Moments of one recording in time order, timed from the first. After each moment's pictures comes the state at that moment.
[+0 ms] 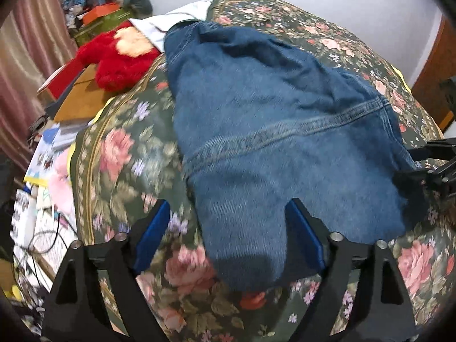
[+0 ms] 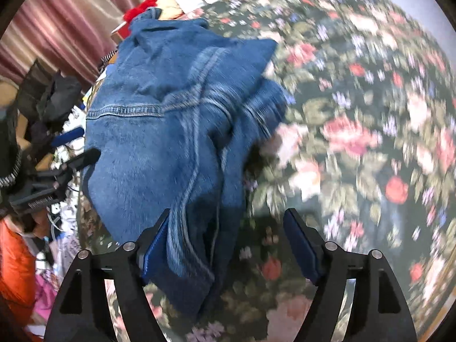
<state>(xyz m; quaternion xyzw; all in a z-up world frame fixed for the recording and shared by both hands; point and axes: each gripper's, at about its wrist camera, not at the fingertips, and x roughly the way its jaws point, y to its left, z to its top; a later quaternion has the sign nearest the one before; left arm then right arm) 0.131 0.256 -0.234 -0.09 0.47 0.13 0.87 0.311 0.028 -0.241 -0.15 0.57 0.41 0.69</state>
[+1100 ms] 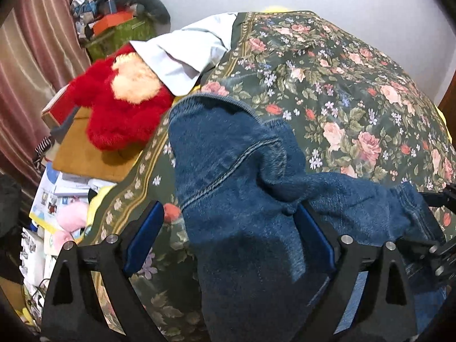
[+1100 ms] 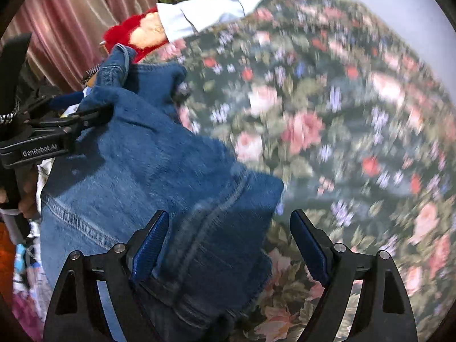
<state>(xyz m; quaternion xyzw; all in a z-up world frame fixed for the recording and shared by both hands) 0.287 0.338 -0.231 -0.08 0.46 0.19 0.87 0.388 0.120 -0.247 -0.18 0.51 0.40 0.73</state>
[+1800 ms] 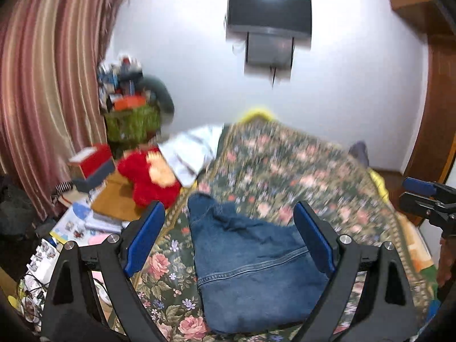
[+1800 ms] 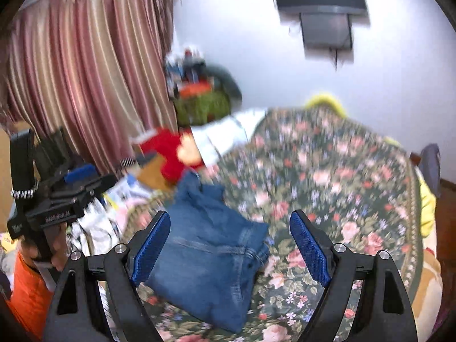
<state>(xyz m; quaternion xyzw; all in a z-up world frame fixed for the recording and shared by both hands) 0.087 0.223 -0.024 -0.07 0.21 0.18 0.96 0.243 -0.014 -0.029 -0.05 0.28 0.43 0.86</state>
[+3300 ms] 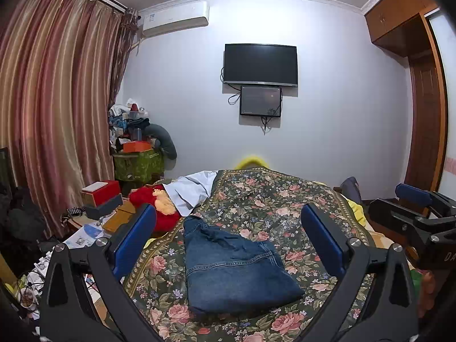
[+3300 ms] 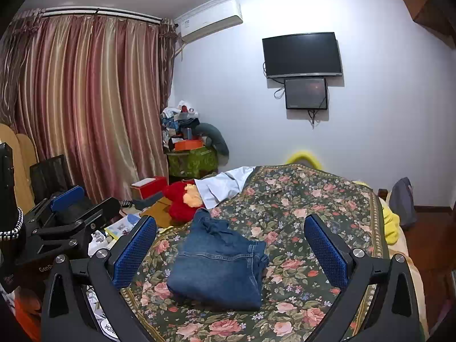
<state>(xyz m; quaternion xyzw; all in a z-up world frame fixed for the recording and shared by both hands) -0.026 0.124 -0.002 -0.04 0.10 0.20 0.97 0.078 -0.089 0.018 -0.02 0.14 0.39 0.91</state>
